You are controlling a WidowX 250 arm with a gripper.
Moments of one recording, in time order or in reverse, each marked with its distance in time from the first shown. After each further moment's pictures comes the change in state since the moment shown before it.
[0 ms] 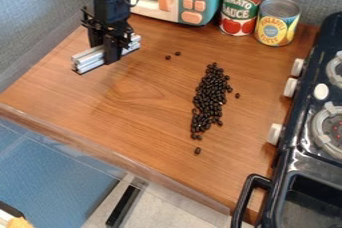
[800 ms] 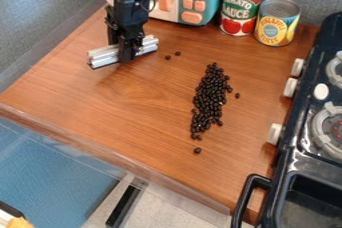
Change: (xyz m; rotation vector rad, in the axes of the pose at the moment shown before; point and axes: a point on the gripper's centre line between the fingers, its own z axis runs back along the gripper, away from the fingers) arm 0.041 0.000 -0.014 0.074 -0.026 -0.229
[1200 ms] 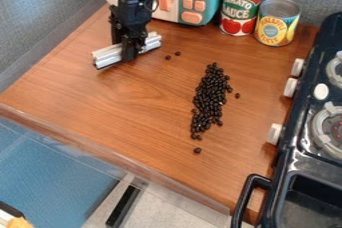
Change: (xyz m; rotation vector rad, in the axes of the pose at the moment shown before) arm 0.014 0.002 -0.004 0.012 -0.024 -0.012
